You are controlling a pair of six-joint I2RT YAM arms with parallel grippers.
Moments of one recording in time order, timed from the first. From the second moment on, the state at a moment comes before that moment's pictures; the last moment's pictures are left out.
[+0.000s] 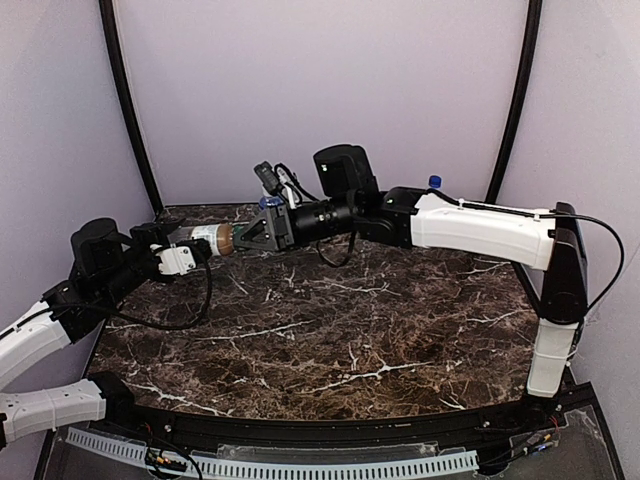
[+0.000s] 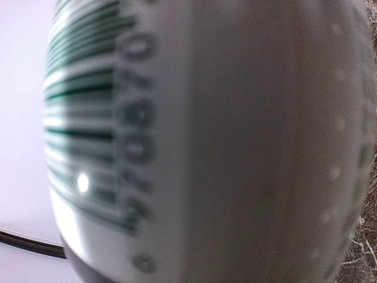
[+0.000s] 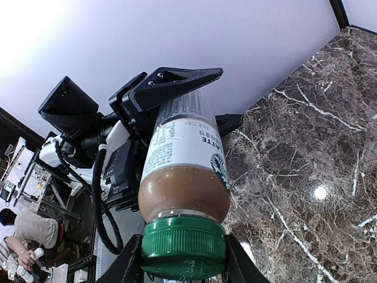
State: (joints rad) left arm -0.53 0.73 0.61 -0.04 -0.13 1.29; right arm 1.01 1.90 1.70 -0.10 -0.61 0.57
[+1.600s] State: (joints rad) left arm -0.54 0.71 0.57 0.17 -0.09 1.34; right arm 1.01 1.69 1.56 -0.07 -0.34 0.48
